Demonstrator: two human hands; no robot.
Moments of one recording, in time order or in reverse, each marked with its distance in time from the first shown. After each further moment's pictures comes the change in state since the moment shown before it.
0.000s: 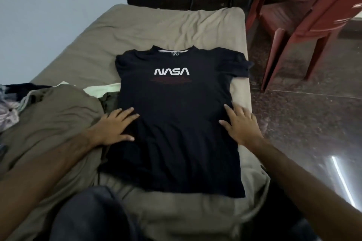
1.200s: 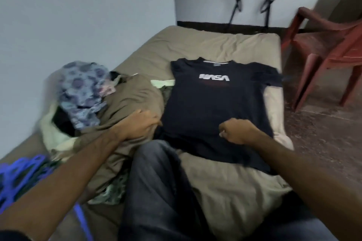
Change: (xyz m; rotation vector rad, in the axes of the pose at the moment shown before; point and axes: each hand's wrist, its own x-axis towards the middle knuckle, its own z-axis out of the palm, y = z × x) left_hand -0.178 -0.005 -0.004 0.075 0.296 0.141; right_hand -0.102 -0.144 -0.066 -0.151 -0.258 -0.386
